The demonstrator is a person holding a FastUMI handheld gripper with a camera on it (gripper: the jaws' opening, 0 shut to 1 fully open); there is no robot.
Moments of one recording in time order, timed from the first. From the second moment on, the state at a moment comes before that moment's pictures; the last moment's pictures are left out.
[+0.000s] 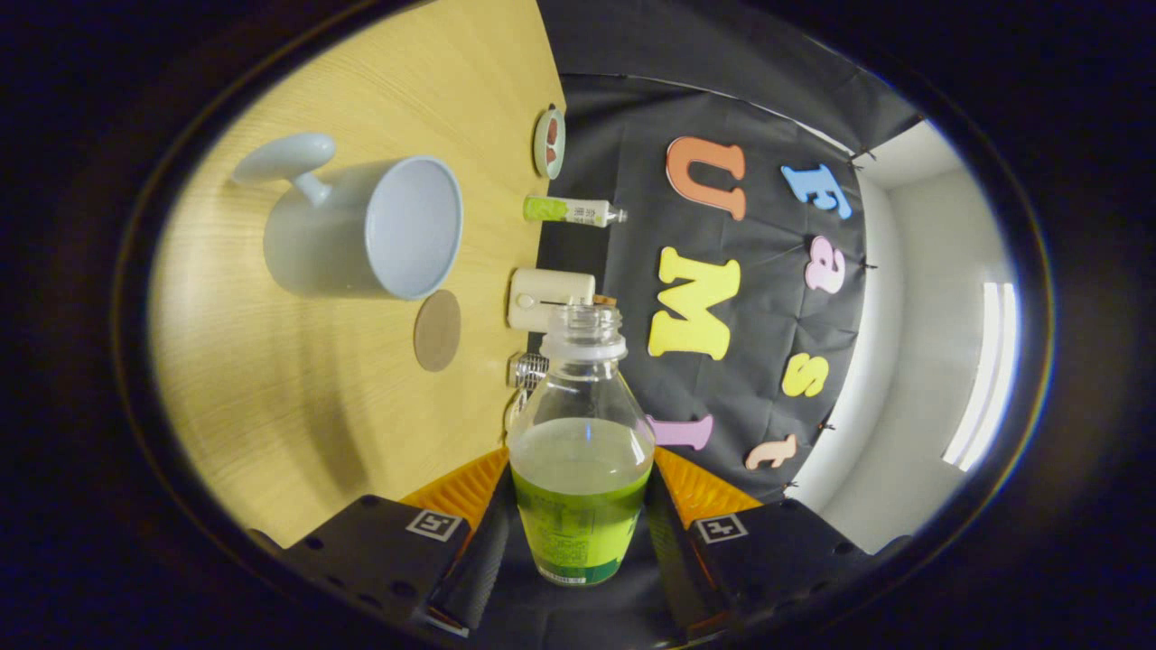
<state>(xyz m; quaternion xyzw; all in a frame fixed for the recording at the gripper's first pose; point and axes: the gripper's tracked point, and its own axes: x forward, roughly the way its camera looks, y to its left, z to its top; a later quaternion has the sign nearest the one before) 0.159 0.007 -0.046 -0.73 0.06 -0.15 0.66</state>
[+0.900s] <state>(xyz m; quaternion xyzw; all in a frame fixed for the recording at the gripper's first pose) 0.153 0.039 -0.023 -0.79 0.03 -0.18 0.58</state>
